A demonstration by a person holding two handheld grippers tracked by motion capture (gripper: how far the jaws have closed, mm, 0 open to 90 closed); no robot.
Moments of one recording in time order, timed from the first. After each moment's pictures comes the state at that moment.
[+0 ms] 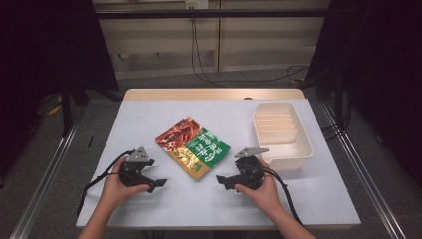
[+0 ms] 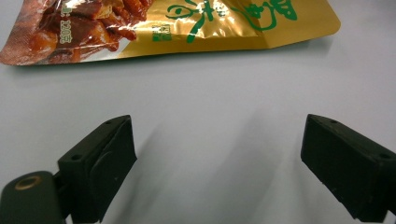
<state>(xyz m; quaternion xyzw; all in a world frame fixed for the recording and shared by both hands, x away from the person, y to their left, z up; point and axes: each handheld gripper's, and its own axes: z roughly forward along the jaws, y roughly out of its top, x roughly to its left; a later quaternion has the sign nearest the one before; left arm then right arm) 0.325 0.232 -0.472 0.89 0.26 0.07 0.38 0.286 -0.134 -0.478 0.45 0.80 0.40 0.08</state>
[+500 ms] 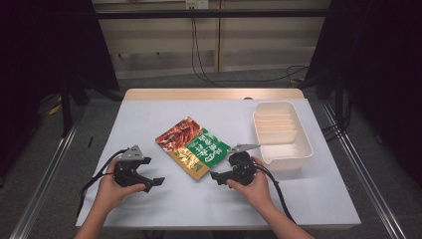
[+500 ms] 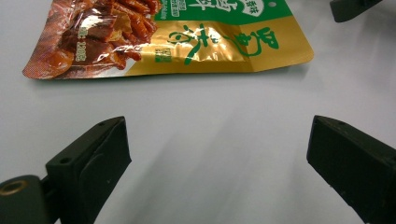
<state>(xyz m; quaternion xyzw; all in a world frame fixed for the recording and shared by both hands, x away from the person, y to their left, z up) 0.319 0.238 -0.457 0.87 0.27 0.06 0.40 0.299 -0.115 -0.476 0.46 0.79 0.40 0.09</state>
